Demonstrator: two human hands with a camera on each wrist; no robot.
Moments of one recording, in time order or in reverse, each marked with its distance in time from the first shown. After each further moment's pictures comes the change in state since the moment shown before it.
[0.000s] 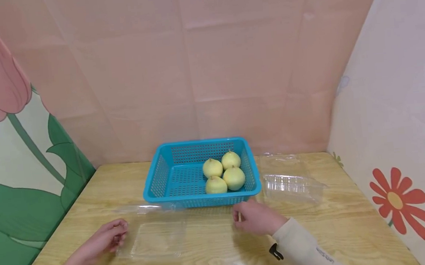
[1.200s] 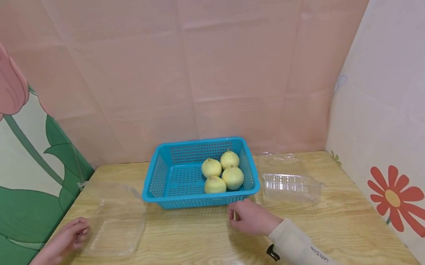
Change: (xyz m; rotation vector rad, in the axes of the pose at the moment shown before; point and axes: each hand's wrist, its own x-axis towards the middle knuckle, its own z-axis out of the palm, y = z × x) left_hand -0.023 -0.023 -0.094 -0.062 0.189 -0.045; right_hand 0.006 -0.002 0.010 -0.022 0.046 0.002
